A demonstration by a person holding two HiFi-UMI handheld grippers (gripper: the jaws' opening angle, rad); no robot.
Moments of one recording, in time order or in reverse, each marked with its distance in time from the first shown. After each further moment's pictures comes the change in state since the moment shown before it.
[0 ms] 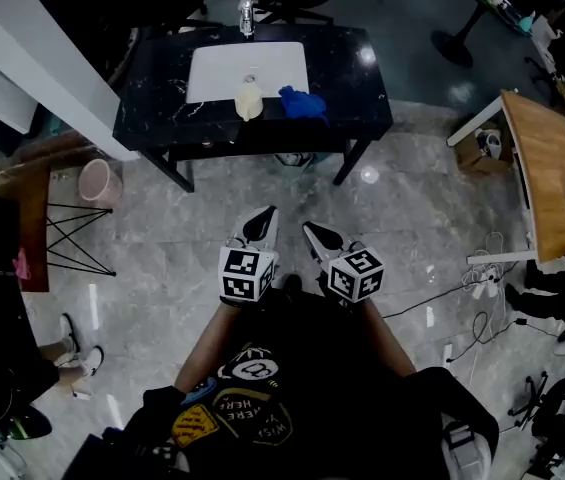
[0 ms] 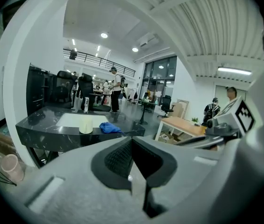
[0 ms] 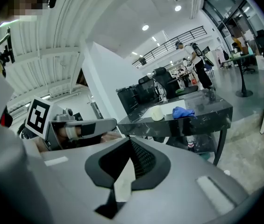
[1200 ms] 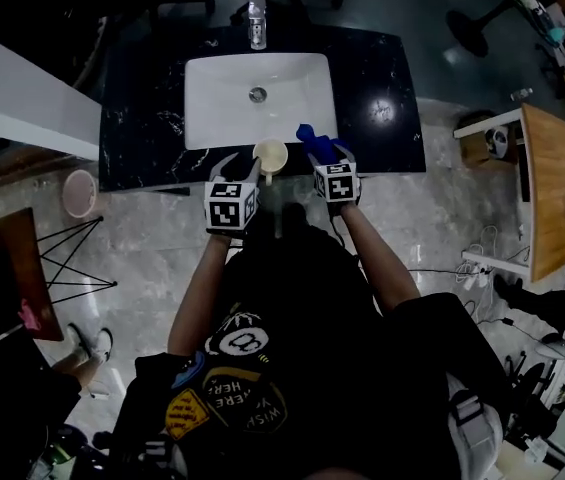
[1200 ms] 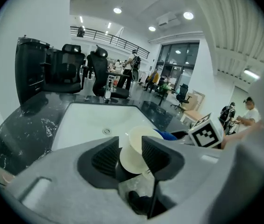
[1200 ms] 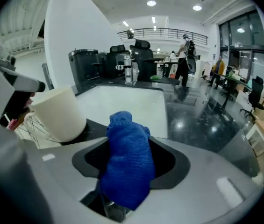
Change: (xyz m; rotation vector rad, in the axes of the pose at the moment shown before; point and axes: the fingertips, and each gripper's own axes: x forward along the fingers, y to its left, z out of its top) left arm 0.260 0.313 0.053 -0.121 0.244 0.070; right arm 0.345 -0.319 0.090 -0.161 0.317 -0.476
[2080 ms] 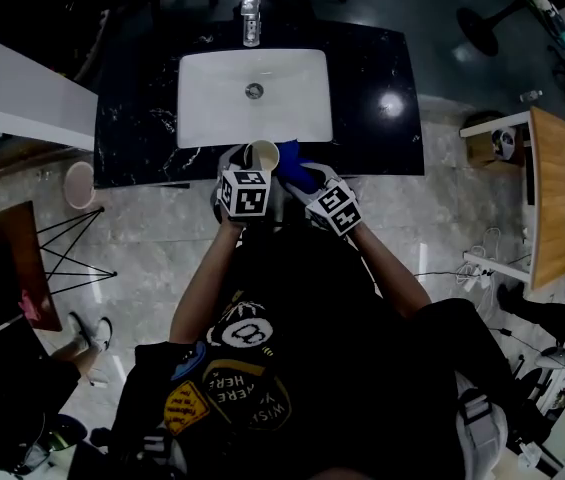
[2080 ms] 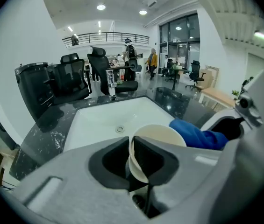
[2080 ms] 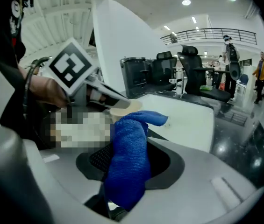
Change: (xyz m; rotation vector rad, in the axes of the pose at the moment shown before) left arm 0.049 0.002 -0.003 0.185 0.108 0.243; right arm -0.065 0.095 -0.001 -0.306 -0.055 0.517
